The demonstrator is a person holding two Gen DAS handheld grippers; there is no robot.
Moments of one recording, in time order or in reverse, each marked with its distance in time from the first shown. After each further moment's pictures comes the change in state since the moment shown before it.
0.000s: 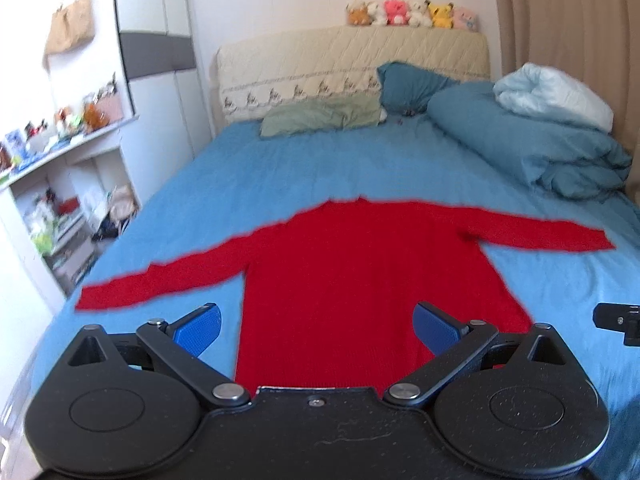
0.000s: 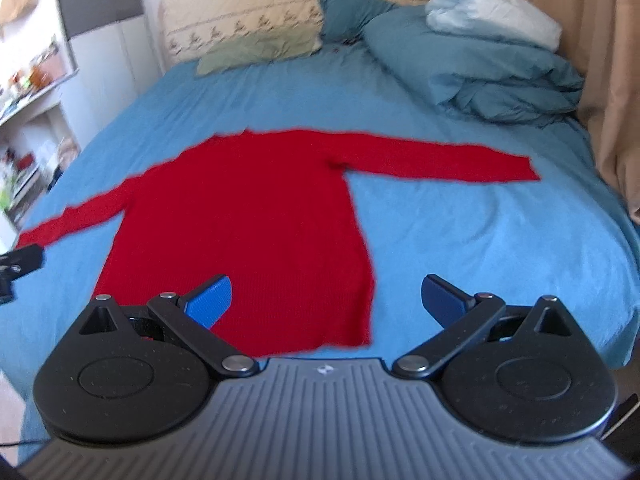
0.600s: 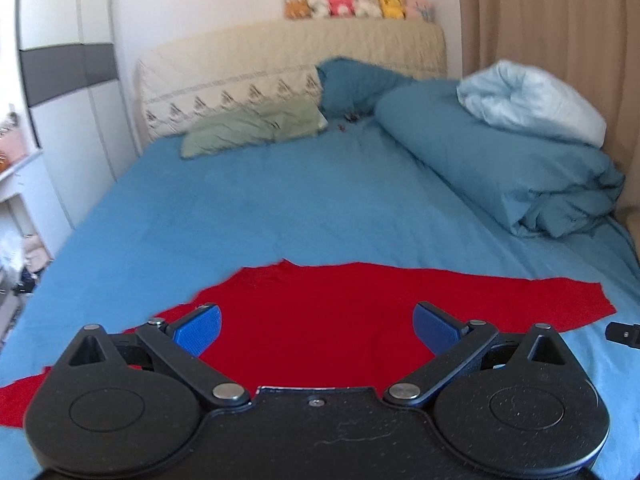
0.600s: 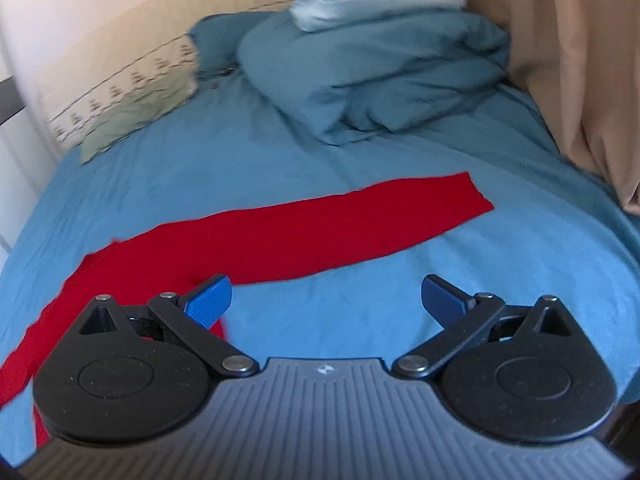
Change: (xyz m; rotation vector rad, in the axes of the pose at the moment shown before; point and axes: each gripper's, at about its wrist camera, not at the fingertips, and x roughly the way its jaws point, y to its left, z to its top) left arm 0.202 -0.086 0.147 0.059 0.048 -0.157; right arm 0.179 -0.162 0.123 0.333 -0.022 -0.159
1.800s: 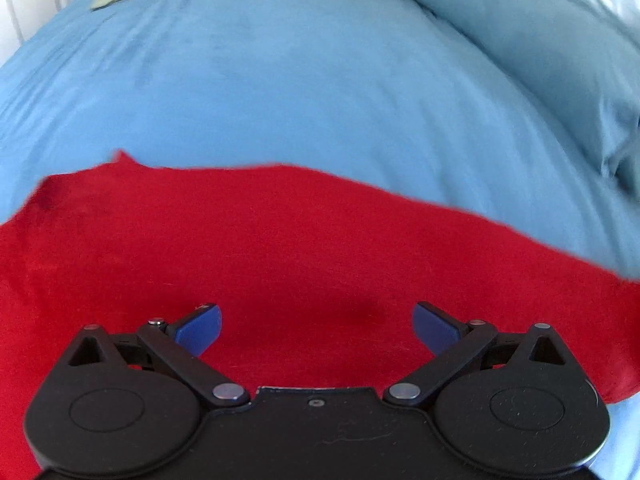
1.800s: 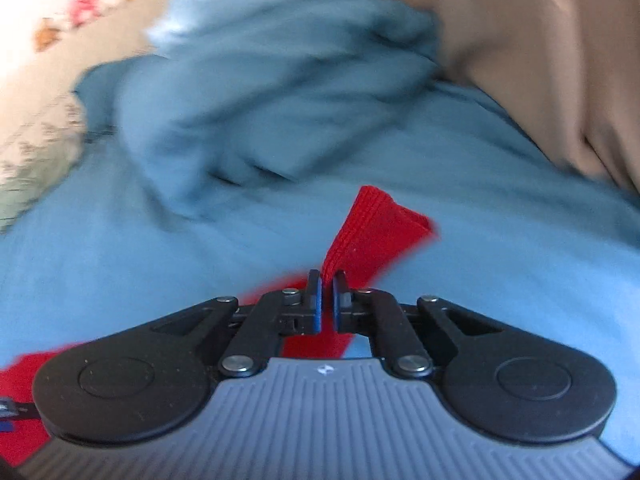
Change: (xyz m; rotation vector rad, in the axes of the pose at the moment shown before) left arm 0.295 -0.054 0.012 -0.102 0.421 -0.126; right arm 0.181 -0.047 0.067 0.151 -0.136 -0.185
